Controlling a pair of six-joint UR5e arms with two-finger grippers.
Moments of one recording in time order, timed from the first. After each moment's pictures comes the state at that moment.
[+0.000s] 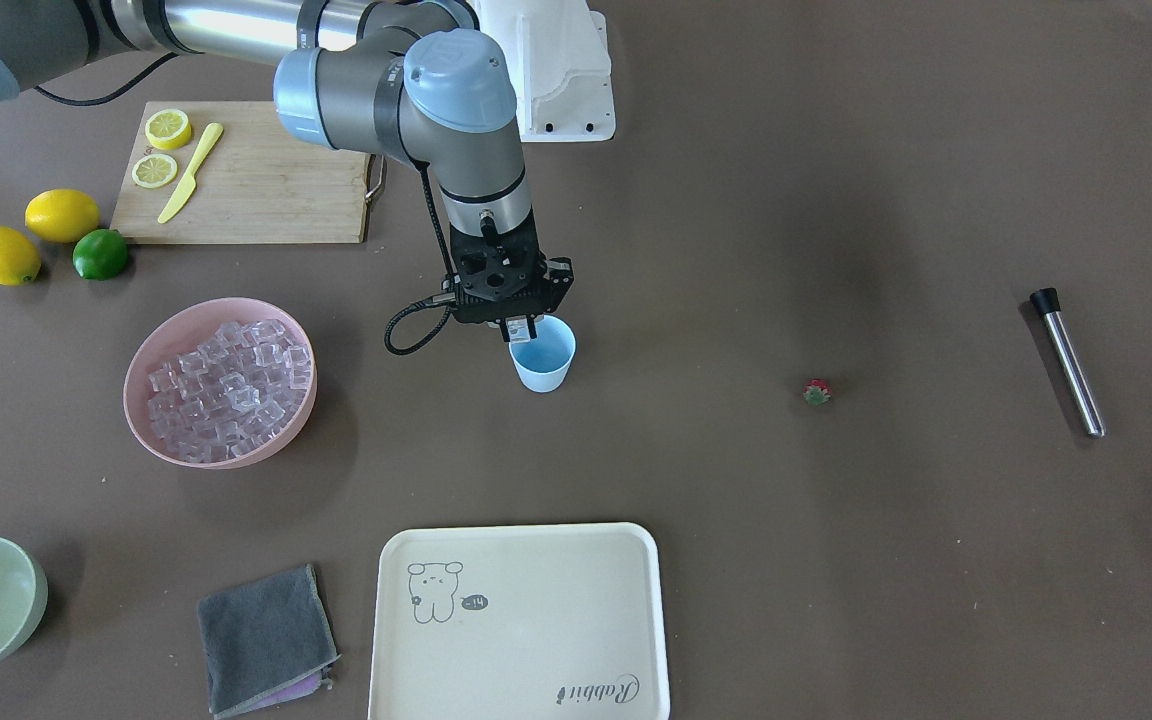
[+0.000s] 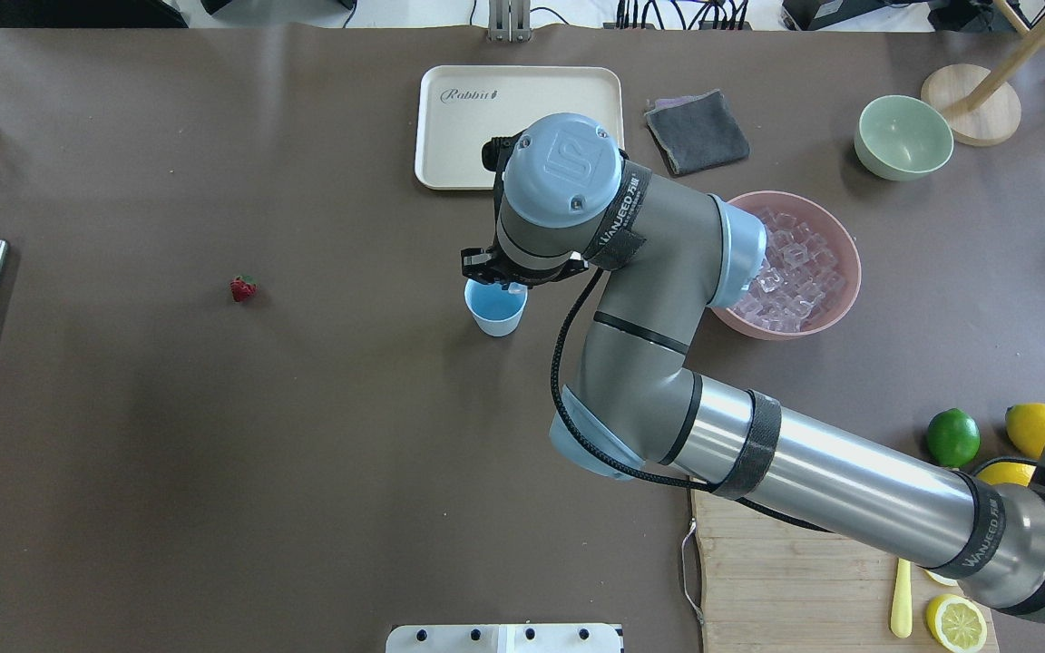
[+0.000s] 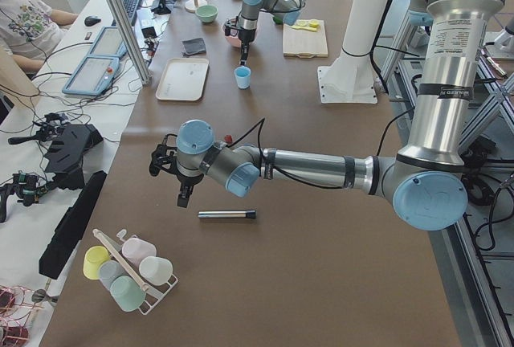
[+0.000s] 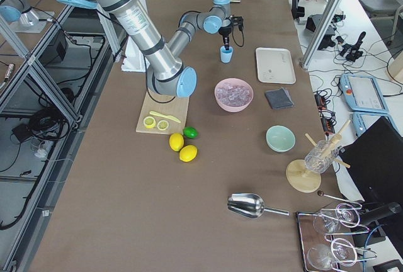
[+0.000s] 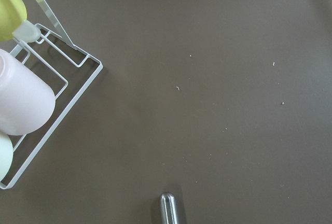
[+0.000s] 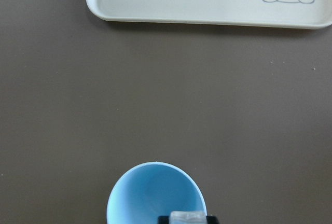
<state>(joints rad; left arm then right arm) -1.45 -1.68 -1.53 -2.07 -2.36 -0.39 0.56 -0.74 1.55 -1.51 1.81 1.13</state>
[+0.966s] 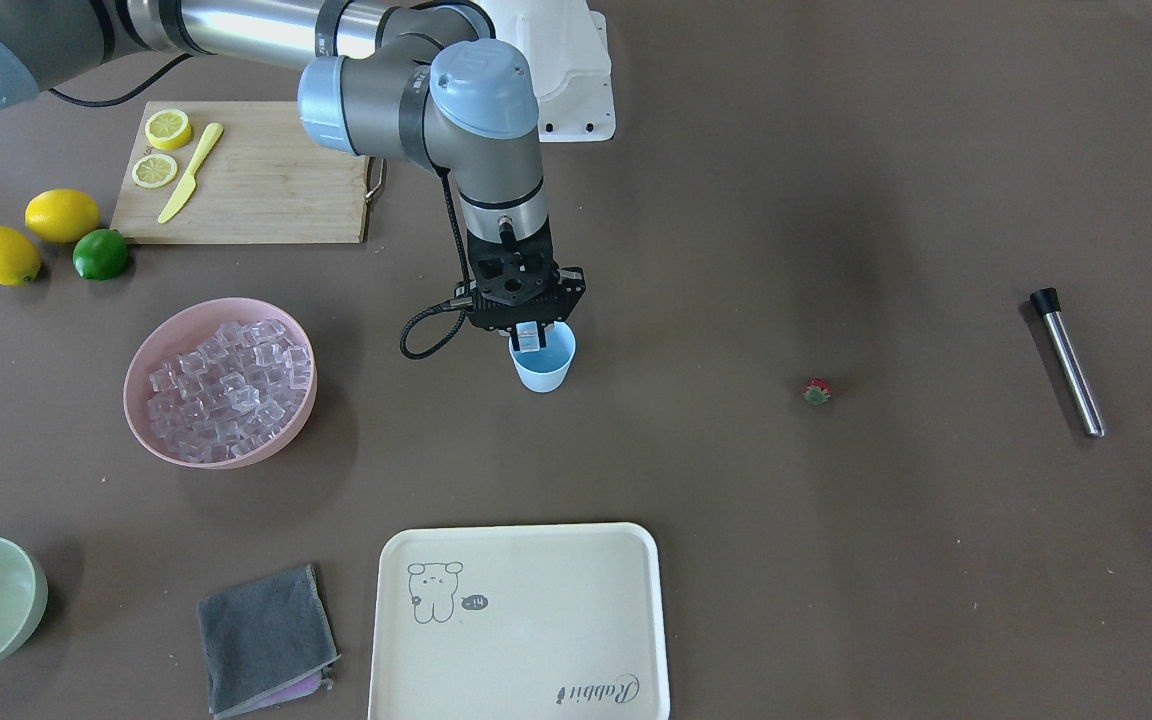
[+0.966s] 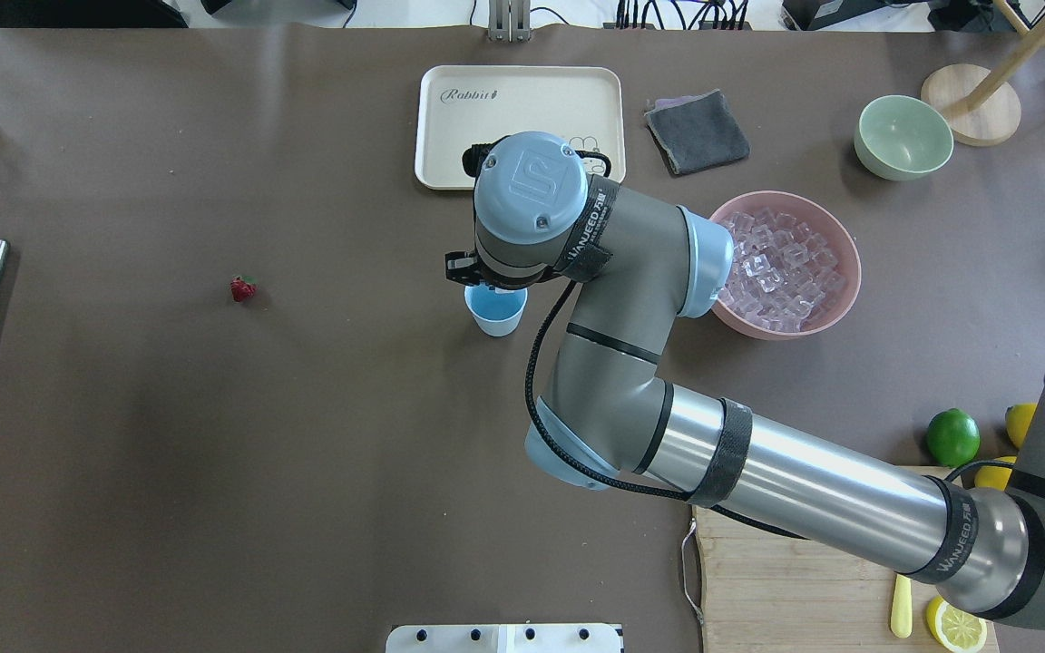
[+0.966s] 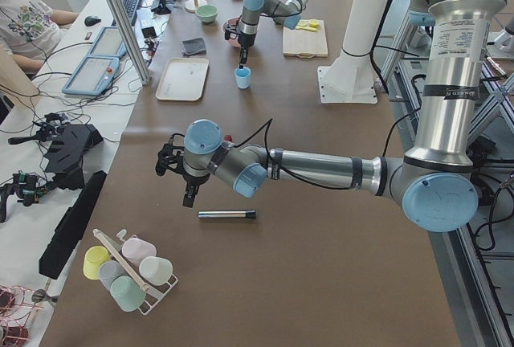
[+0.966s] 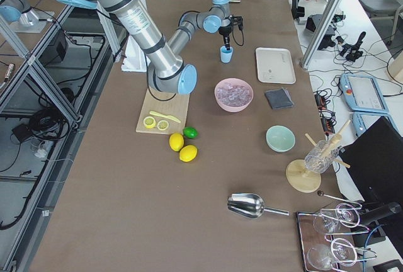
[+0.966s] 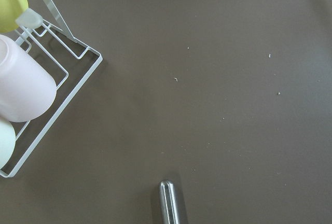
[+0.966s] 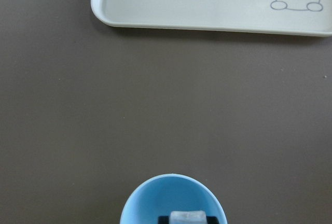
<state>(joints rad) -1.45 -1.64 -1.57 -2.08 -2.36 -0.39 0.53 -0.70 1.50 -1.50 1.75 1.15</state>
